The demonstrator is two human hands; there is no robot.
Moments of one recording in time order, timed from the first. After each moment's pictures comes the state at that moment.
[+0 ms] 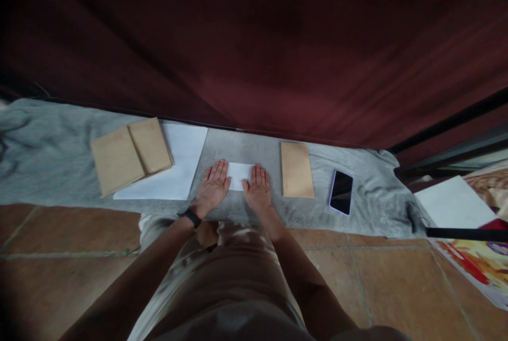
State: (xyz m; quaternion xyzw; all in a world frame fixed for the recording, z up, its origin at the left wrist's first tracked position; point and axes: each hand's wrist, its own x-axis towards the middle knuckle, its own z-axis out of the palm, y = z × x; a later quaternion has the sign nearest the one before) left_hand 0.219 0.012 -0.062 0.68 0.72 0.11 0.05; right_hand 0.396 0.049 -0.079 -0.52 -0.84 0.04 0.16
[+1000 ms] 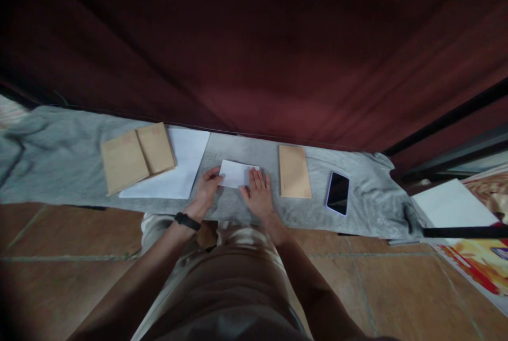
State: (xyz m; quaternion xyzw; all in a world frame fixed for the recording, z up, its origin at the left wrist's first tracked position) left_hand 0.229 0.015 -0.034 0.23 0.67 0.59 0.39; right_hand 0.416 0.035 -0.061 -0.46 -0.87 0.06 0.19
